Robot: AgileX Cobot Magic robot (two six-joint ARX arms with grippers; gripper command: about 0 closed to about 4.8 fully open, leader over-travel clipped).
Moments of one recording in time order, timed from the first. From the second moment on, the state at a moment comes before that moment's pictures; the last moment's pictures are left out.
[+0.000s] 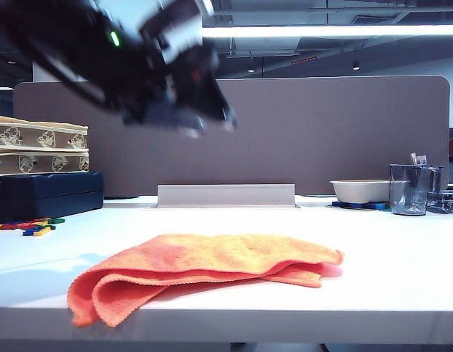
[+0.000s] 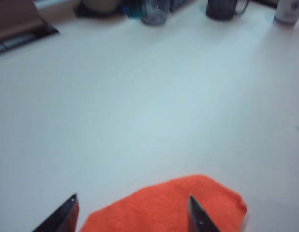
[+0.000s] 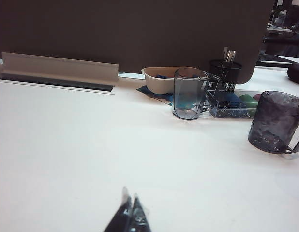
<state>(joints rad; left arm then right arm) -0.70 1.33 0.70 0.28 0.11 0.05 0.06 0.00 0.01 0.01 0.00 -0.08</state>
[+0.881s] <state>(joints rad) -0.69 0.44 0.70 -0.56 -0.12 0.08 0.06 0.00 0.01 0.01 0.00 -0.08</state>
